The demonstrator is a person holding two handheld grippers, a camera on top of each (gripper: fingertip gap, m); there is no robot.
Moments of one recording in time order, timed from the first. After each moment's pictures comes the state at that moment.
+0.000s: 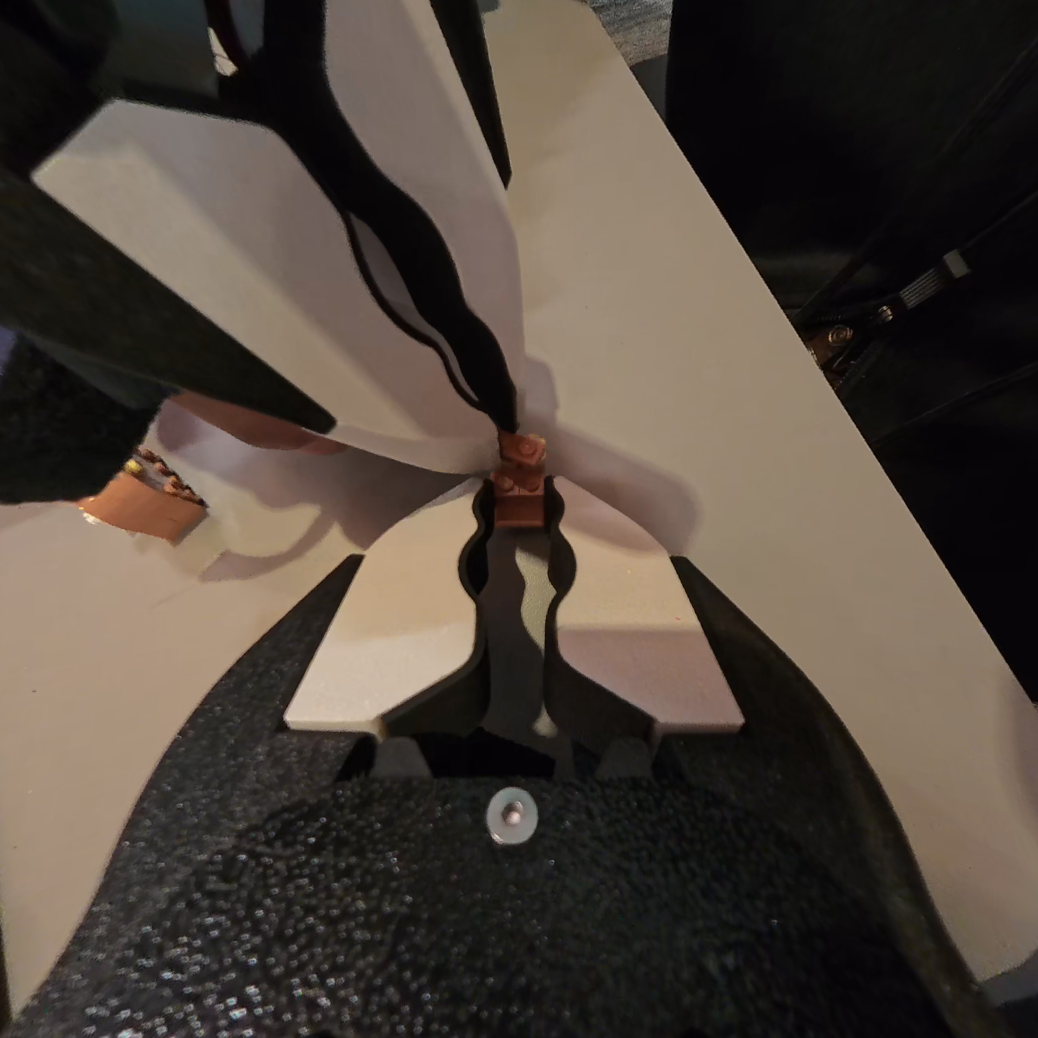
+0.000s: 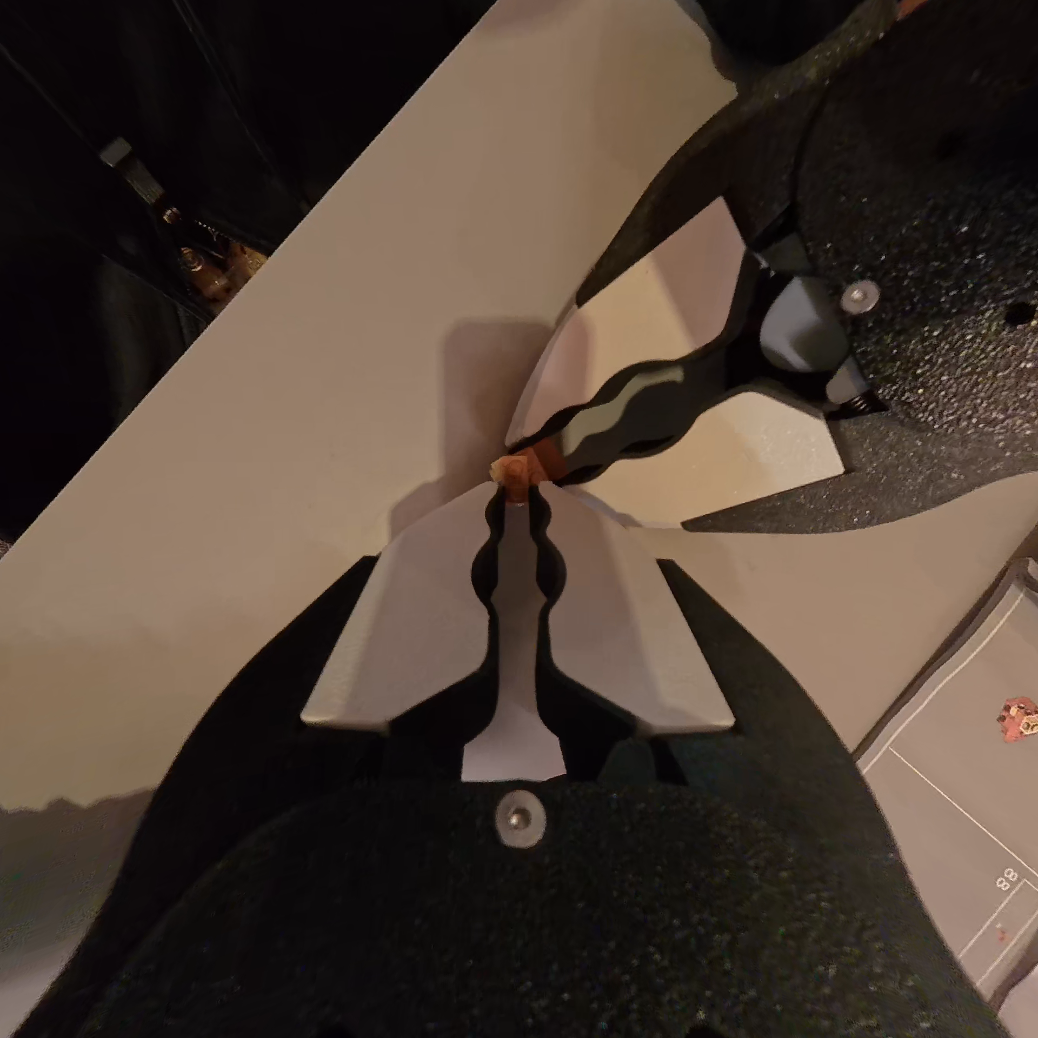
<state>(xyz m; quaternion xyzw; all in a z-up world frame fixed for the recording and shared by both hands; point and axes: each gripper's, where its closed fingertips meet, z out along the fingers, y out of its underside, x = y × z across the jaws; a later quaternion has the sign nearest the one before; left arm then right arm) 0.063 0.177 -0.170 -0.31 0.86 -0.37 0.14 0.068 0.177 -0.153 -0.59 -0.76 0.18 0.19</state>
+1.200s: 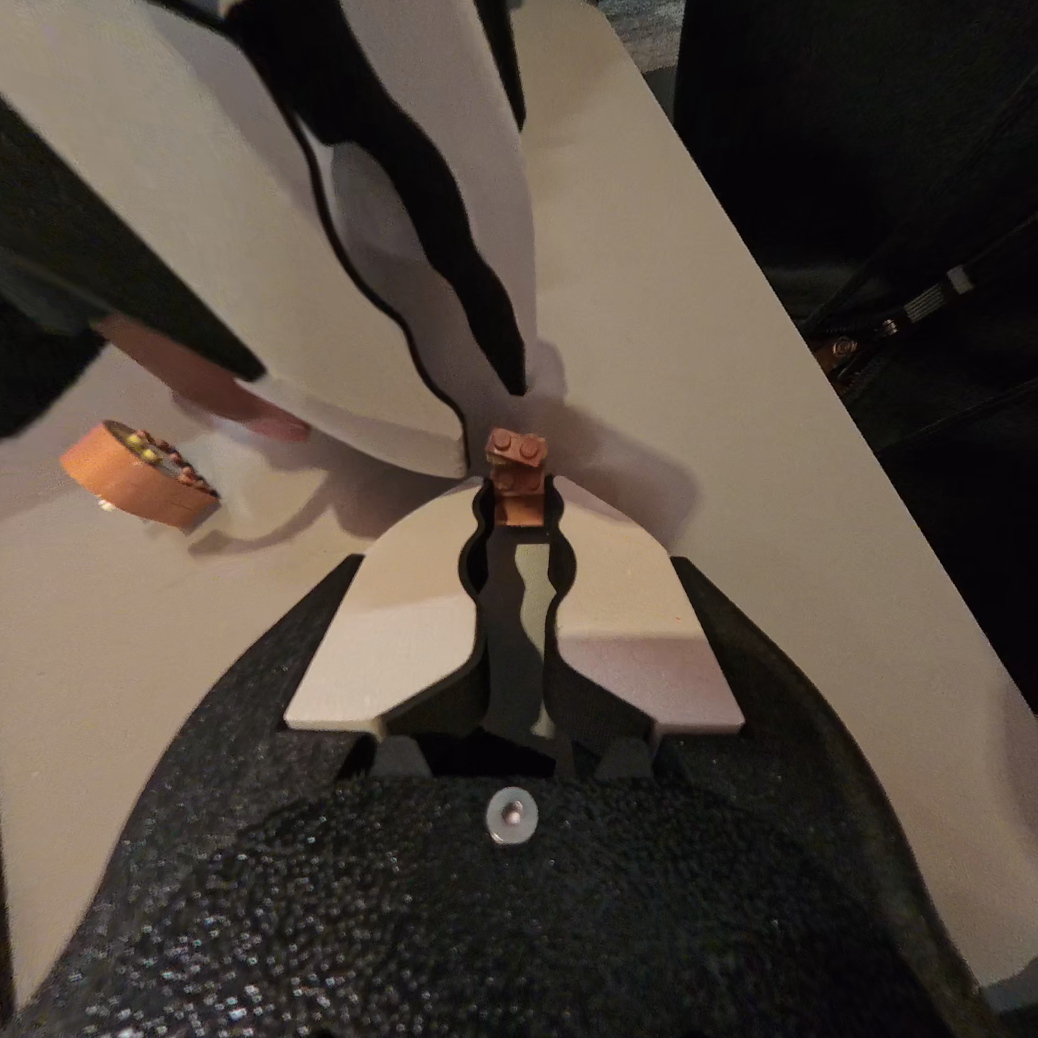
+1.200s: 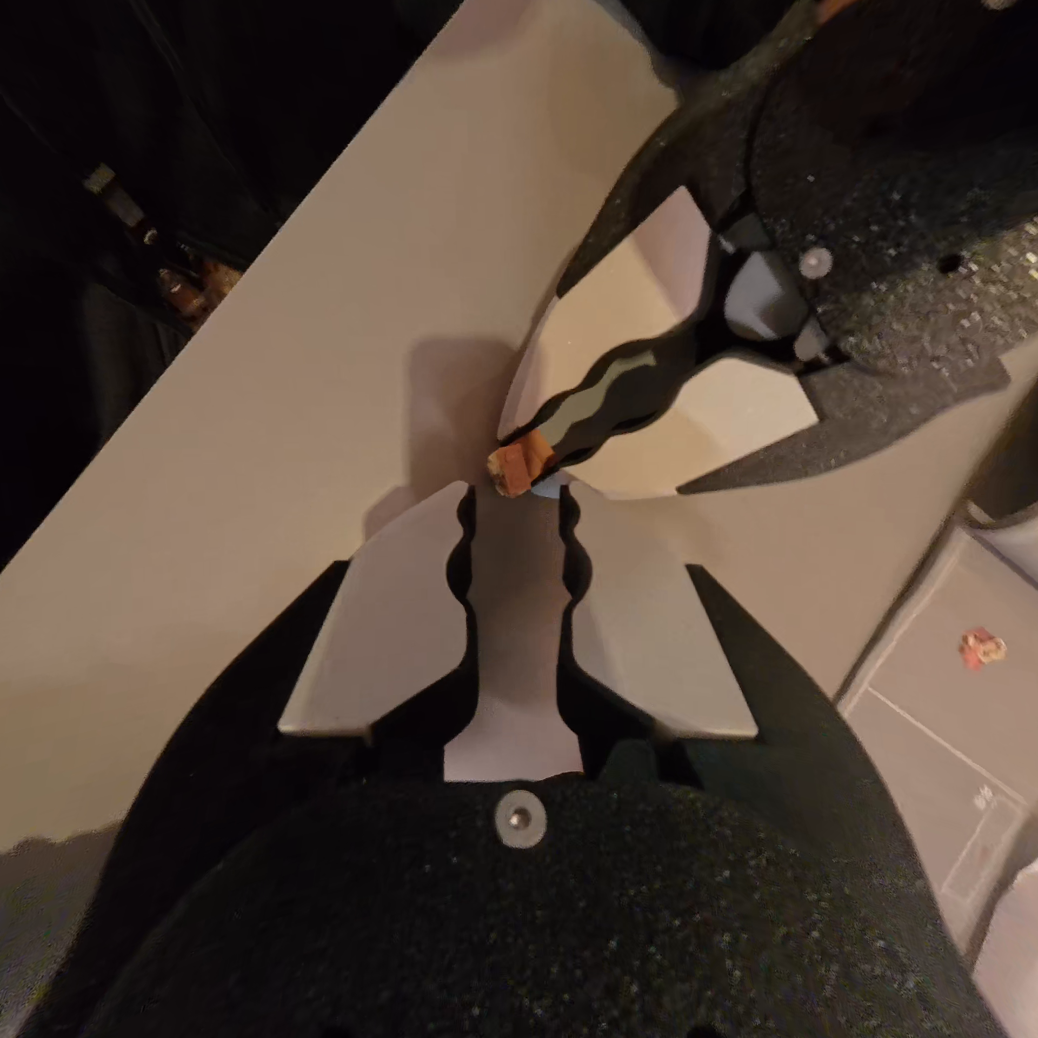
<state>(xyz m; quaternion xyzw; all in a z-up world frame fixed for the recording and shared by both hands) 0.065 0.180 -0.168 -0.32 0.86 -0.38 0.15 0.073 0.183 -0.142 -0.62 -0.73 0.17 0.23</state>
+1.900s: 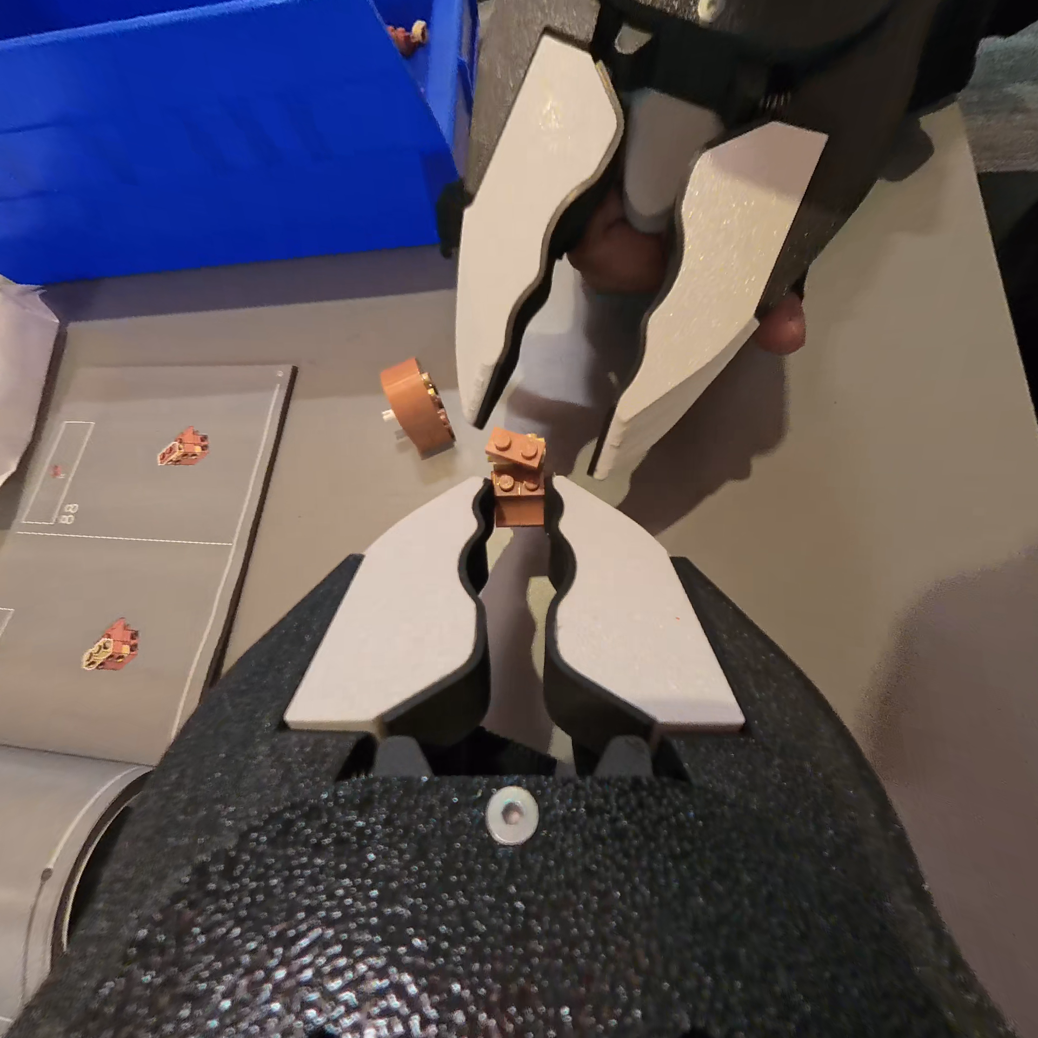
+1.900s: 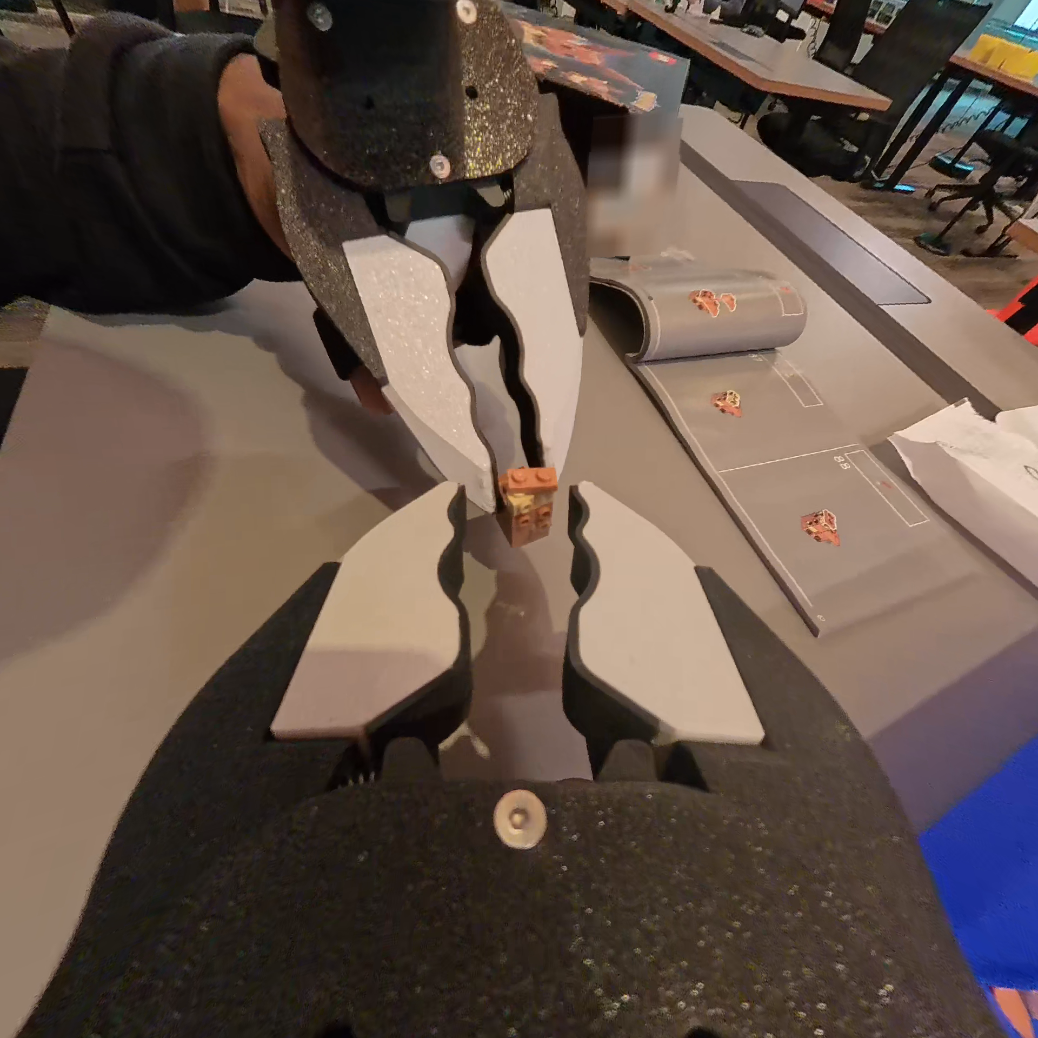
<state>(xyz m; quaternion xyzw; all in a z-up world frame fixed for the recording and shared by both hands) 0.100 0.237 -0.143 -0.48 0.76 -0.32 0.28 0.097 0.235 -0.126 -0.76 -0.35 0.14 0.53</state>
